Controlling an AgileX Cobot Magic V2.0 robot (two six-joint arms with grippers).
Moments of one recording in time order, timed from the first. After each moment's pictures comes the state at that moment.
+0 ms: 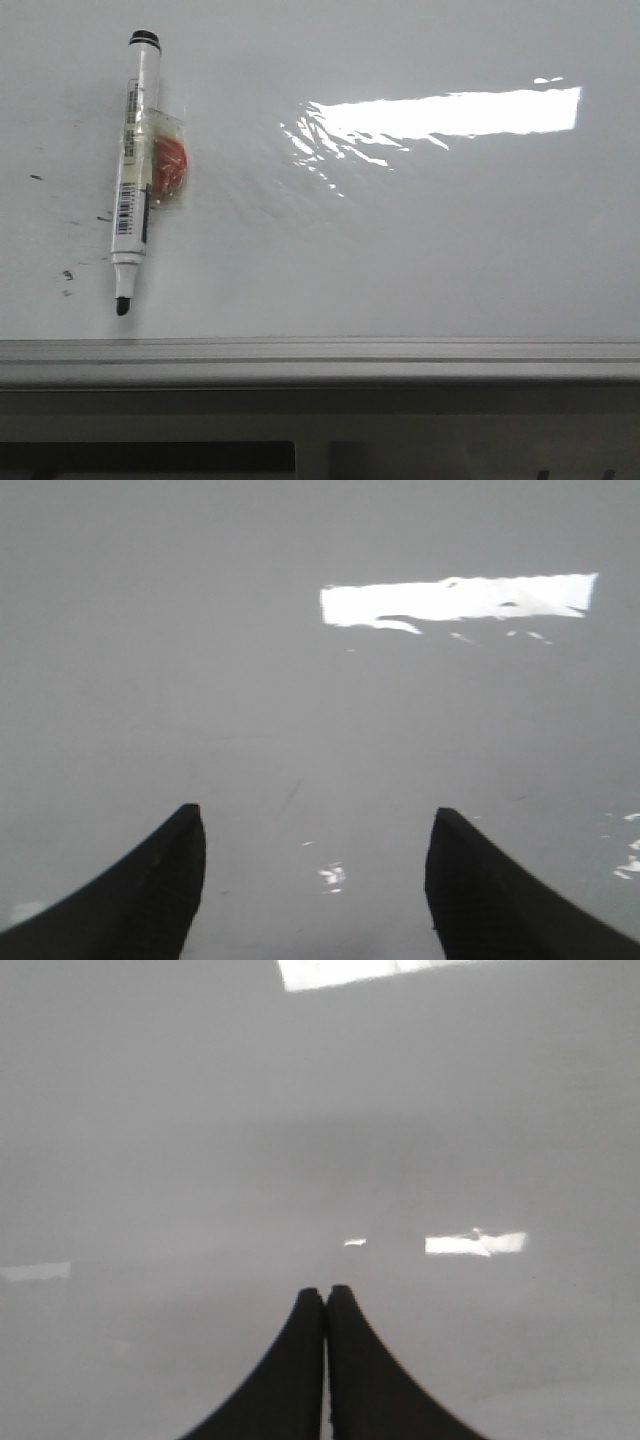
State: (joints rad) left arm -0.15 0.39 -0.18 0.02 -0.08 -0.07; right arm -0.05 0.18 -0.26 0.12 0.40 -0.02
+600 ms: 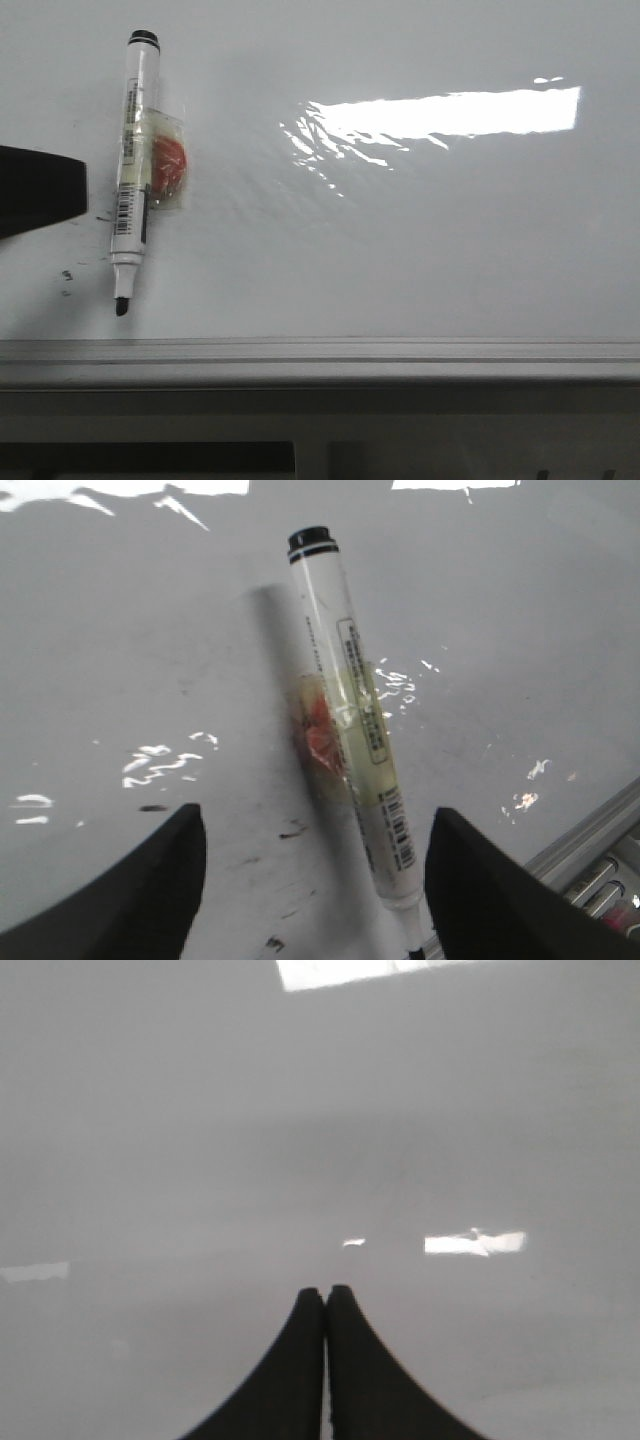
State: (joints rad) left arm -0.78 0.94 -0.18 -0.12 -0.49 -0.11; right arm -0.05 0.18 -0.26 0.12 0.40 -0.02
